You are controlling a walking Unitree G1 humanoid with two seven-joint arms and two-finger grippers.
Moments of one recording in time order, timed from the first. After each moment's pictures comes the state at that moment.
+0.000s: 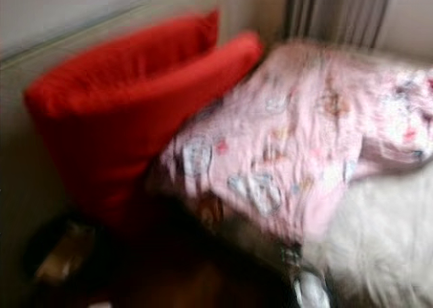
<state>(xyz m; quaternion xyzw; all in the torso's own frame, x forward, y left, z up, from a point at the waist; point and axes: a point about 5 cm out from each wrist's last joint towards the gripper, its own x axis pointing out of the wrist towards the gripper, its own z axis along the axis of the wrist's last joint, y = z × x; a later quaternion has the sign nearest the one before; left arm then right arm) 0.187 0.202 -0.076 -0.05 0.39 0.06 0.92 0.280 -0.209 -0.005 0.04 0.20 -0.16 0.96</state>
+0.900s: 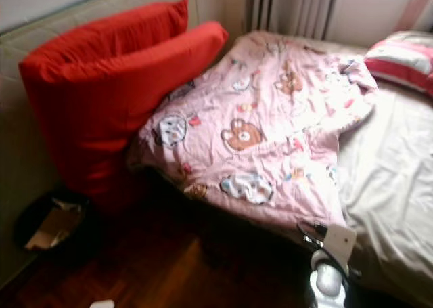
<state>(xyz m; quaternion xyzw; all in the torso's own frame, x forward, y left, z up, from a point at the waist) 0.186 0.201 -0.077 -0.05 0.39 0.06 0.92 0.287 -0.241 0.018 0.02 0.13 -0.27 0.95</state>
